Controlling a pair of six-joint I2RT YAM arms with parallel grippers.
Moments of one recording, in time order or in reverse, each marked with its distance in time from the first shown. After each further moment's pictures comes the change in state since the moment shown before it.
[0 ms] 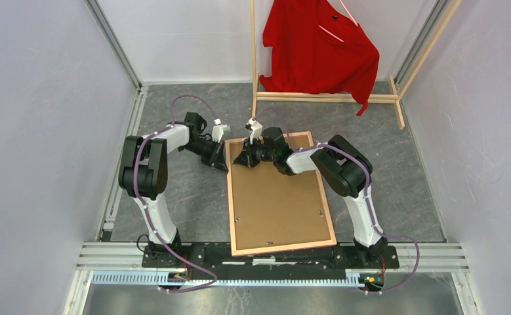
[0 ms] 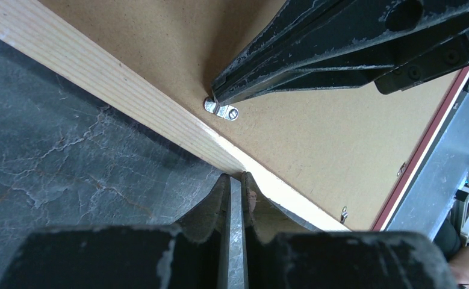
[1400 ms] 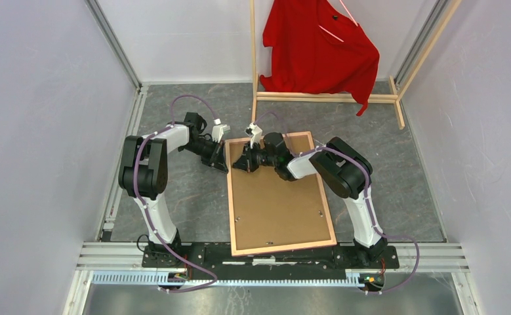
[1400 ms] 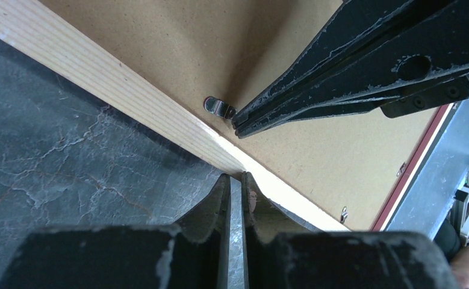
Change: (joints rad) left arm 0.000 0.000 0.000 0.001 0.001 0.000; right arm 0.020 -0.010 -0.070 0.119 -0.022 0.043
